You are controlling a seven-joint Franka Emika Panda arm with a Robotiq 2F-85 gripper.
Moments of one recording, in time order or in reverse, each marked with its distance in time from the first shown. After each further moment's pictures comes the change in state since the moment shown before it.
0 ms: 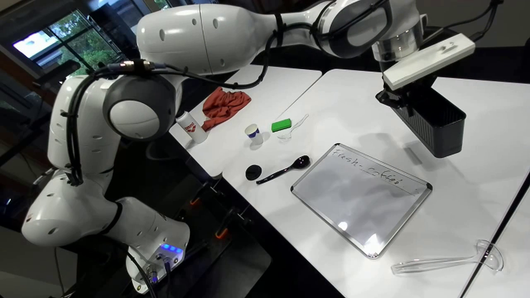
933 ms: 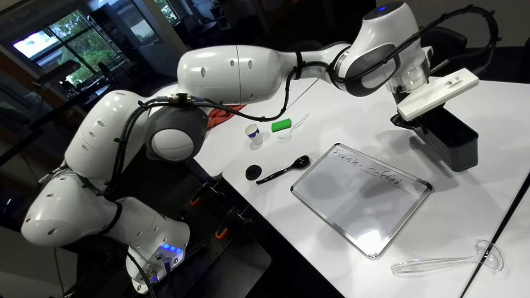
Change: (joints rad) arm -0.009 0.217 -0.006 0.149 -0.026 0.172 0.000
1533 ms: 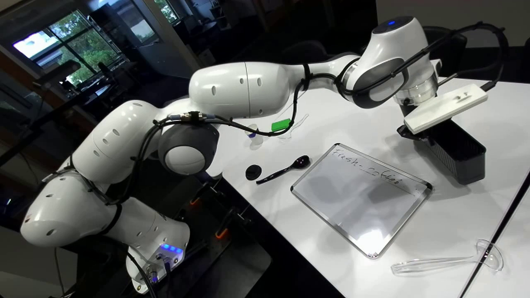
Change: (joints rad) arm -0.025 0.110 -0.008 0.136 0.001 -0.037 0.000
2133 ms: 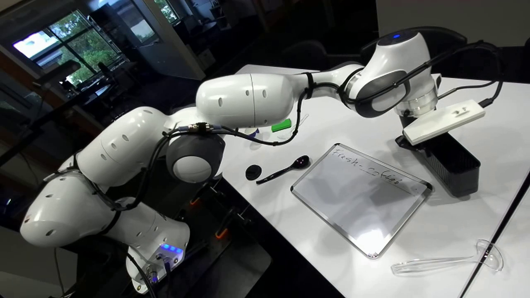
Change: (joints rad) arm -0.010 0.069 -0.001 0.071 0.000 -0.057 0.000
